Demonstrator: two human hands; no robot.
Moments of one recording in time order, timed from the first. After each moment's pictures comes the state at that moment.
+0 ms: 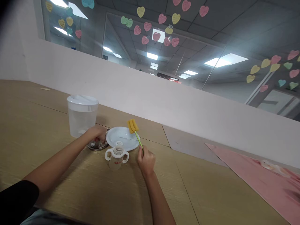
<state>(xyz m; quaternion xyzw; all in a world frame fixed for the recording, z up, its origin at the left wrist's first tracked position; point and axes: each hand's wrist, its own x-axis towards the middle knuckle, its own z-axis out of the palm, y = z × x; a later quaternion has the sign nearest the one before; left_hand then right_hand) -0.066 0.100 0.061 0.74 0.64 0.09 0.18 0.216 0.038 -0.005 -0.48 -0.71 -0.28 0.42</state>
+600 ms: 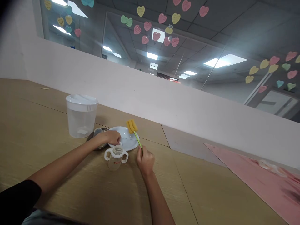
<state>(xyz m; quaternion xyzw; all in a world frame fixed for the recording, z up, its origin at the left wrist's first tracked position) -0.009 0.089 0.054 0.82 0.55 0.07 0.13 0.214 0.038 -0.007 -0.50 -0.71 -0.29 0.41</state>
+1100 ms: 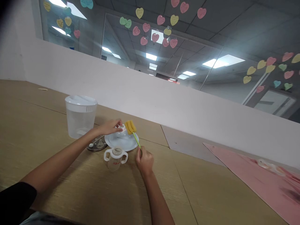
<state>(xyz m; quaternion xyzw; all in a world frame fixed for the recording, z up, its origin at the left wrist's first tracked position) -0.036 0.092 0.084 0.81 0.49 0.28 0.13 0.215 0.037 -0.006 -0.49 -0.72 -0.28 0.40</state>
